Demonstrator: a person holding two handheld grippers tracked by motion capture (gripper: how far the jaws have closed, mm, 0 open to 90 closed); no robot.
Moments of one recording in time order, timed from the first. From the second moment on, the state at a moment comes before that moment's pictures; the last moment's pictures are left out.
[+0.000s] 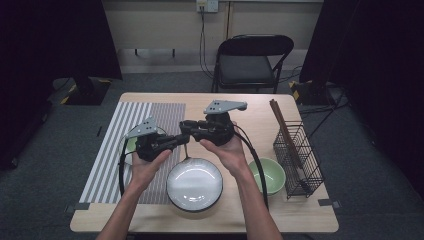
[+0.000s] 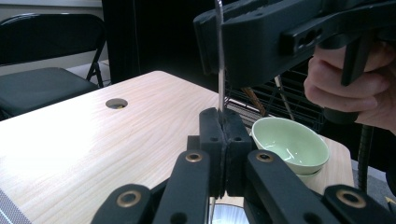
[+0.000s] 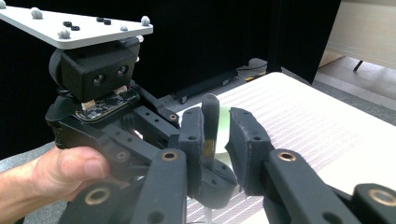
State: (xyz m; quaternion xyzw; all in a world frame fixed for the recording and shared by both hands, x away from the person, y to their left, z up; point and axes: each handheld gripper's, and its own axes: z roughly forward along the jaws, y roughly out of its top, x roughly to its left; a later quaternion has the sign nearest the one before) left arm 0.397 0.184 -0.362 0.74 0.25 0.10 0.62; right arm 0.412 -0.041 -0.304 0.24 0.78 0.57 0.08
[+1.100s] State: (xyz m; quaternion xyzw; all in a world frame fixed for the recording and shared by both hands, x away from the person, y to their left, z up) left arm 0.402 0.222 -0.368 0.74 0.30 0.14 0.59; right arm 0.399 -0.116 -0.312 0.31 0.79 0.51 0.17
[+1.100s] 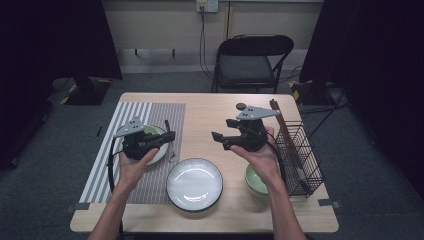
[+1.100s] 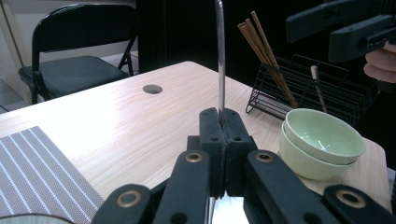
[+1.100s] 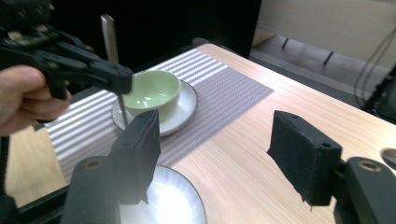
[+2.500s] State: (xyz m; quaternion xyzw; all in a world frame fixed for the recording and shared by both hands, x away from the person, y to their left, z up) left arm 0.431 0.293 -0.369 0.70 0.37 0.19 0.57; right arm 0.382 -0.206 -0.331 0.41 0.74 0.49 0.21
